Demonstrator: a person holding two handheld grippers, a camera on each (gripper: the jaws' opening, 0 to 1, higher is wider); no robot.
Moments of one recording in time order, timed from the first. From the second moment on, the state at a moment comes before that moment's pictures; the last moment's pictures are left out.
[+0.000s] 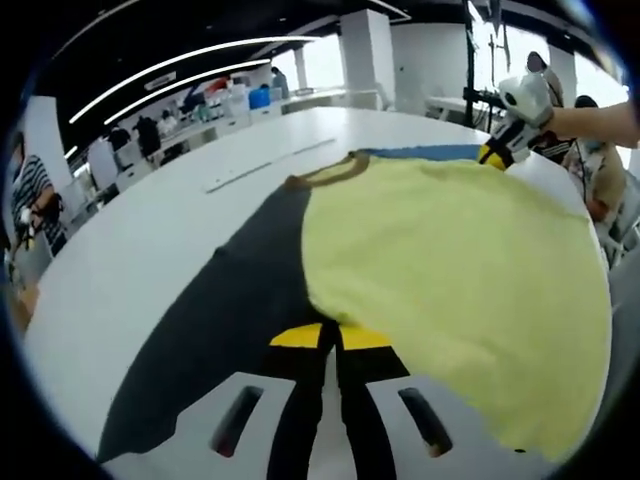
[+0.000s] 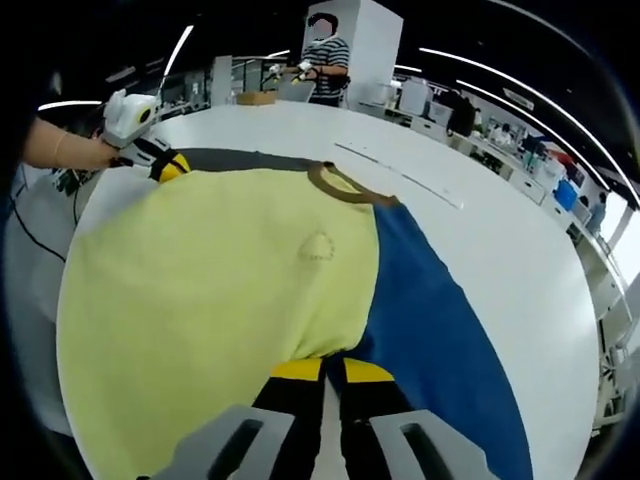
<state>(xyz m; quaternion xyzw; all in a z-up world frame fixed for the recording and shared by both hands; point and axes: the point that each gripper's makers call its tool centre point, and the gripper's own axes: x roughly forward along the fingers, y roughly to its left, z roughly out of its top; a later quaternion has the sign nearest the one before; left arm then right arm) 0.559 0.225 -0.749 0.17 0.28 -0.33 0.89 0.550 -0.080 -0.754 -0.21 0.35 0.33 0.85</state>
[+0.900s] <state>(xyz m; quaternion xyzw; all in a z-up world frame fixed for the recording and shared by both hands) 0.565 0.243 -0.726 0.15 0.27 -0.30 0.90 0.562 -0.114 -0.732 -0.16 0.35 0.26 0.89</state>
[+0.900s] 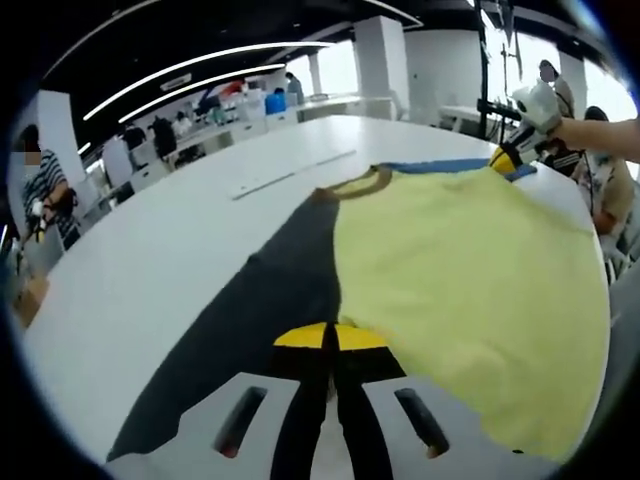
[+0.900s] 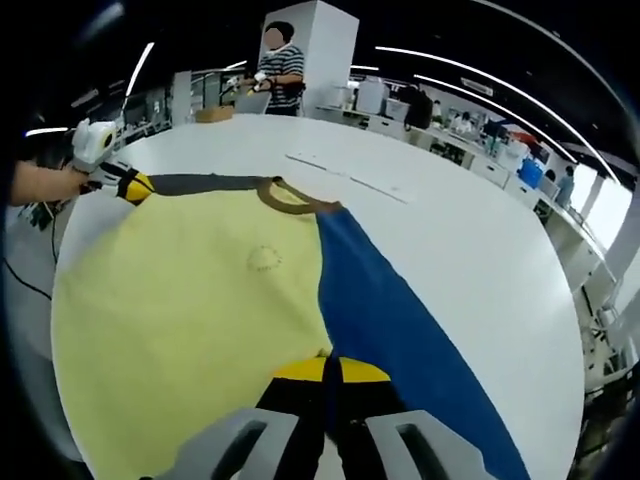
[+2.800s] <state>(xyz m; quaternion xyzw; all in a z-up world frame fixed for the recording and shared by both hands) 0.532 0.248 -0.673 0.05 0.24 -0.28 0.93 0.503 -0.201 -0.713 -0.05 0.39 0.12 0.91</state>
